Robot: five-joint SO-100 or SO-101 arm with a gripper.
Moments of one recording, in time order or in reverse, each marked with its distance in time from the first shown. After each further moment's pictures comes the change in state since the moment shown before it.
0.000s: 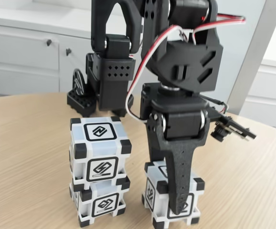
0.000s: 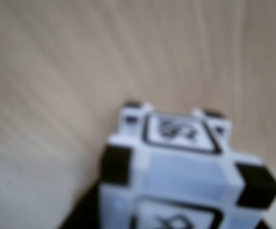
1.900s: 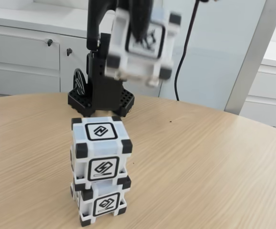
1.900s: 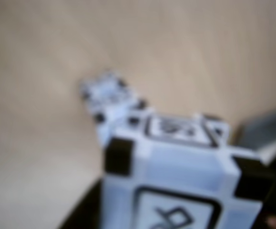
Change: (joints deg) arm 13.4 22.6 -30.8 42.2 -6.4
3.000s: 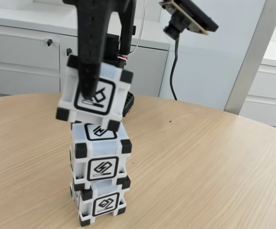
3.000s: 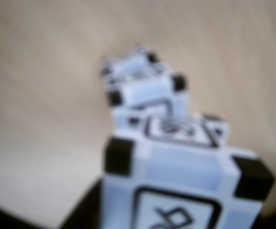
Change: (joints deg) arm 9.5 -11.6 -0.3 0.0 -6.8
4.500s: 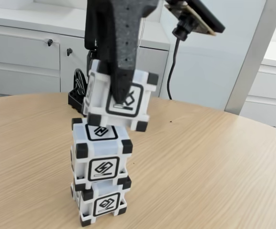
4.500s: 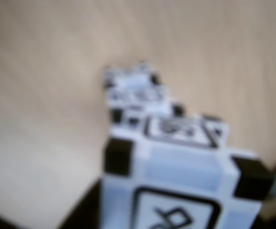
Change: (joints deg) arm -4.4 -0.4 0.0 0.0 -6.8
